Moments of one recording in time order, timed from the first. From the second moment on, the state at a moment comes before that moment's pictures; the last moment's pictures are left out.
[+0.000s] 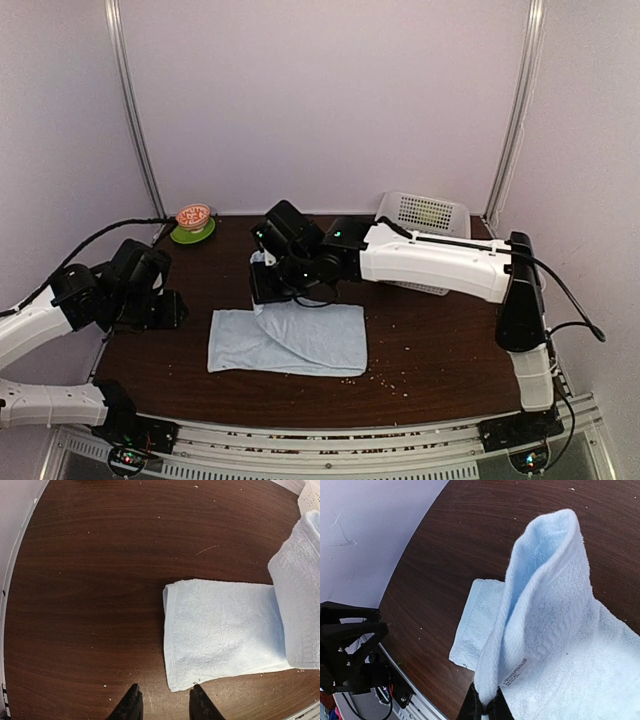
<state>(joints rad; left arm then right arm) -0.69 0.86 0.79 -0.87 -0.28 -0.67 1.14 2.14 2.02 -0.66 0.07 0.71</state>
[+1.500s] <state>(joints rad) -0.69 1.18 0.83 -0.69 -0.09 -0.61 1.05 1.84 1.45 -0.50 0.07 0.71</state>
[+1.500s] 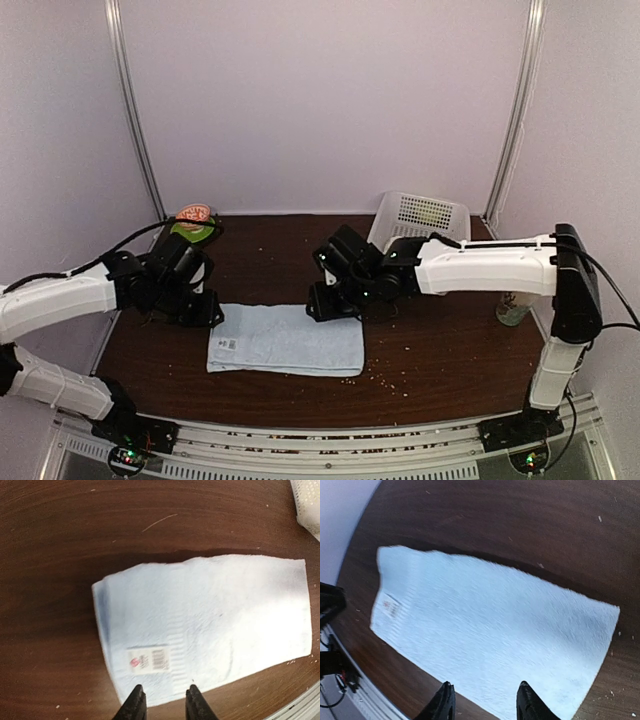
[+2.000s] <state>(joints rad) -0.69 1.56 0.81 -0.45 0.01 -0.61 1.05 1.77 1.01 -0.34 0.05 0.80</state>
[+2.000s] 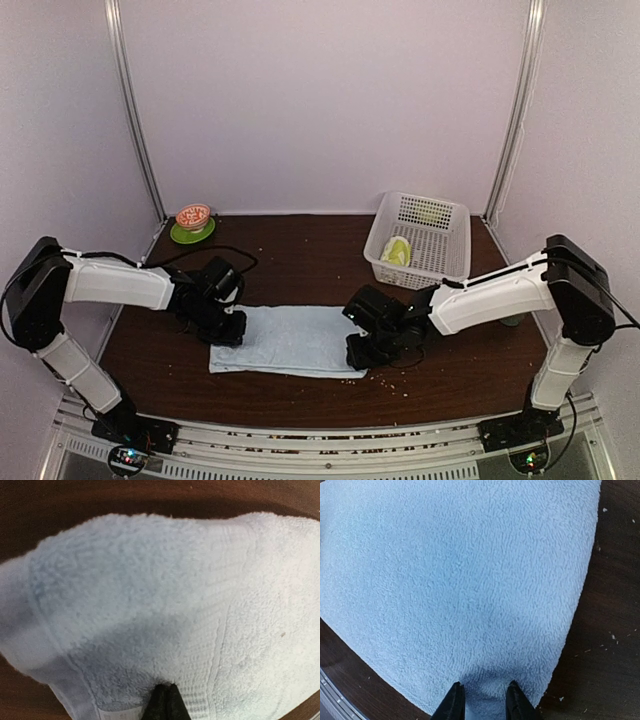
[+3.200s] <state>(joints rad) -0.78 1.52 0.99 -0.57 -0.03 -0.54 0.91 1.58 1.02 -0.41 0.17 0.79</state>
